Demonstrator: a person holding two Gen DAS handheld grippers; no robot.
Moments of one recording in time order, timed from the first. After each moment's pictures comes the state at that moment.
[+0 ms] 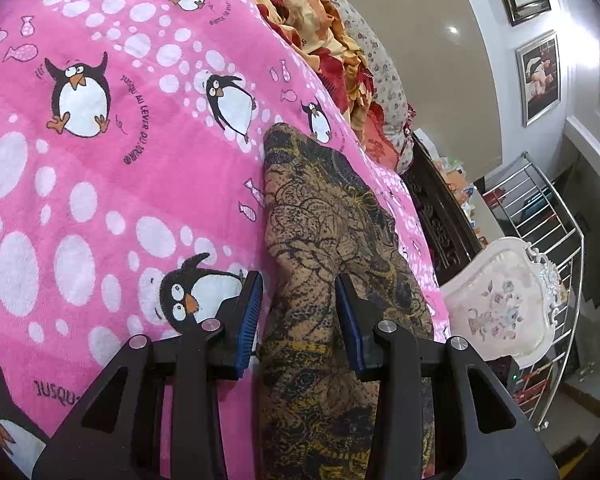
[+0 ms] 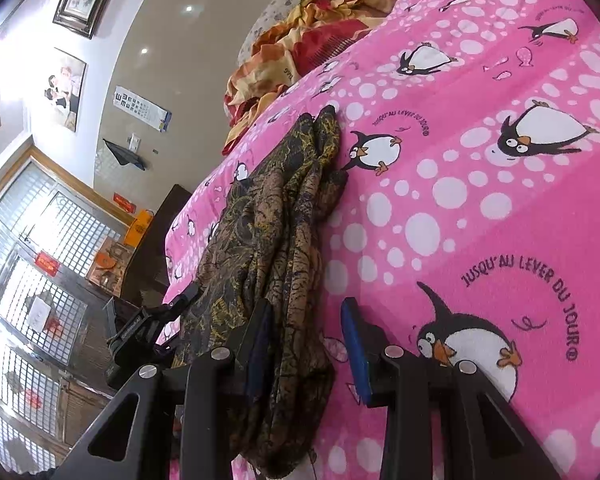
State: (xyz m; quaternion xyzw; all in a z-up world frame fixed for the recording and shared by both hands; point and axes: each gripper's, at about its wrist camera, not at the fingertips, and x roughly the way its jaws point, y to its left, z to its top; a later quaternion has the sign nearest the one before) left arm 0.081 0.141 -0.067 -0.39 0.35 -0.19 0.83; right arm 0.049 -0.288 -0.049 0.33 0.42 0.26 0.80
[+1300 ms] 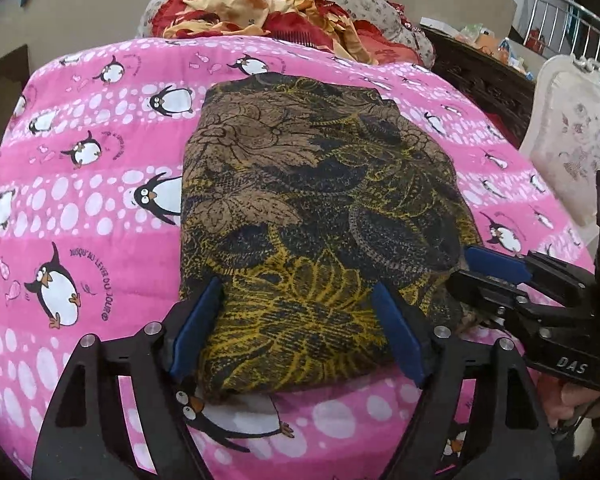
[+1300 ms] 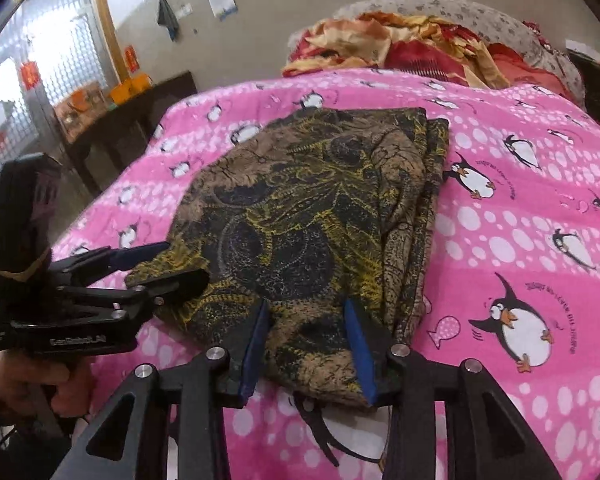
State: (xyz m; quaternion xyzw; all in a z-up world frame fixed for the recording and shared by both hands) left arm -0.011 0.010 -0.026 -0.06 0.41 -0.09 0.91; right arm -0.009 -0.195 -0.016 0.02 0.42 0.28 0.86
